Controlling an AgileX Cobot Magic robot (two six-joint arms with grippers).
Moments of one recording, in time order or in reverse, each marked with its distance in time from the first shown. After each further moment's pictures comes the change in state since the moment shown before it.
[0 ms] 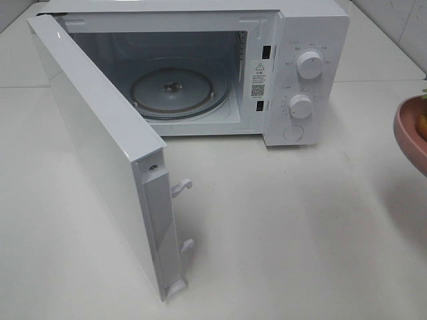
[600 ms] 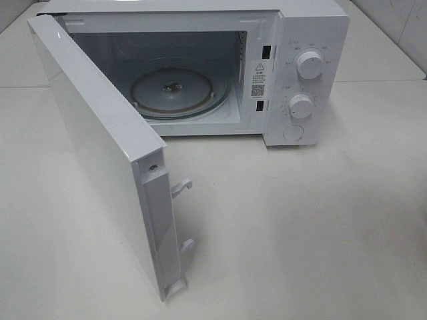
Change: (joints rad) left arm 0.000 0.000 0.000 0.000 0.000 0.000; right arm 0.000 0.130 0.000 -0.078 0.120 0.376
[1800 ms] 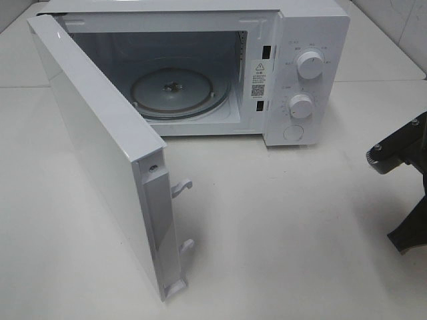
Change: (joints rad) left arm 0.000 0.000 0.000 0.000 0.000 0.000; right arm -0.024 0.619 -0.165 -0.058 -0.010 0.765
